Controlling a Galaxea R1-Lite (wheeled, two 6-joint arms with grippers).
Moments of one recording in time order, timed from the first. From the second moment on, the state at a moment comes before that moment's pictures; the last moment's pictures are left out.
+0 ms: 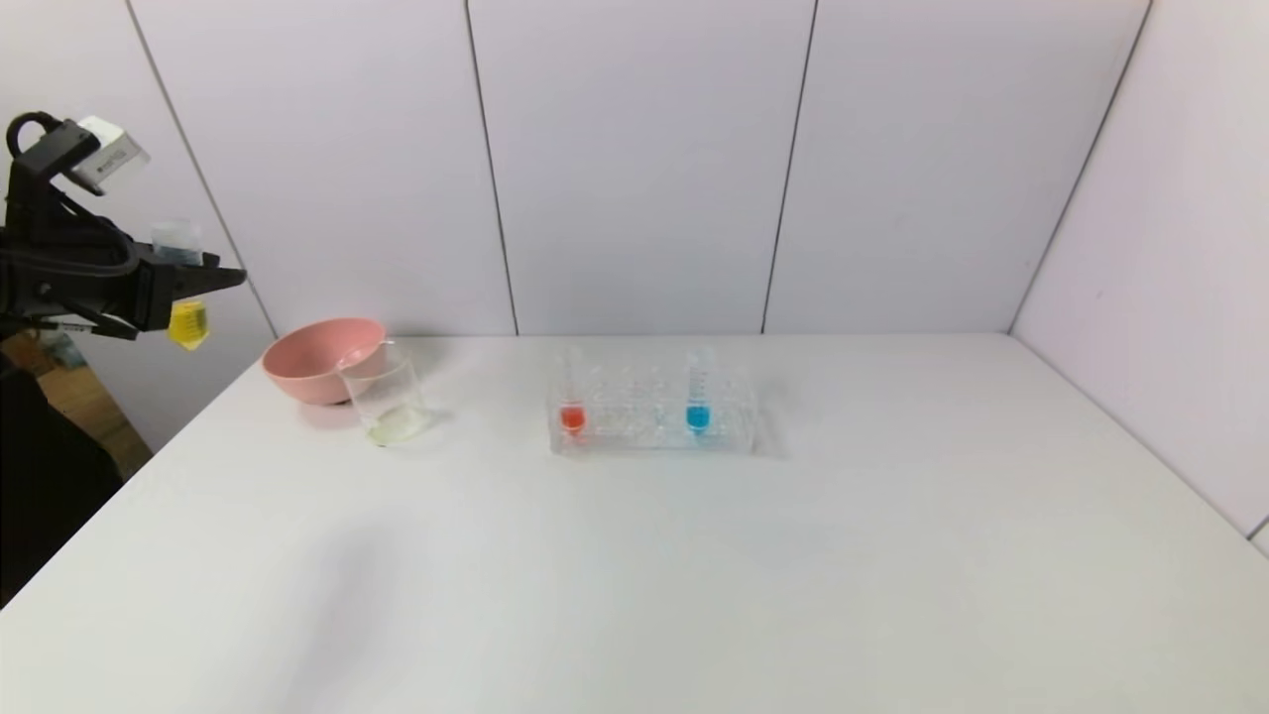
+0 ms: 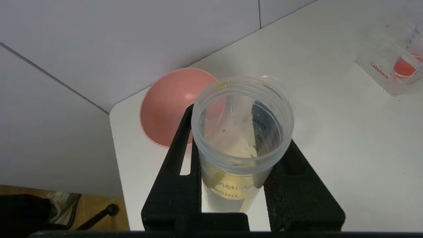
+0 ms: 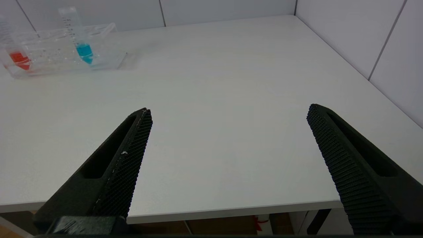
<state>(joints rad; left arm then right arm) 0.34 1.67 -1.34 0.04 -0.60 0.52 0.00 0.00 0.00 0.00 -0.04 0.10</state>
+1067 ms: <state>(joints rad) 0.38 2.02 -1.99 0.72 -0.58 1.37 0.00 0.00 0.00 0.00 -0.04 0.10</state>
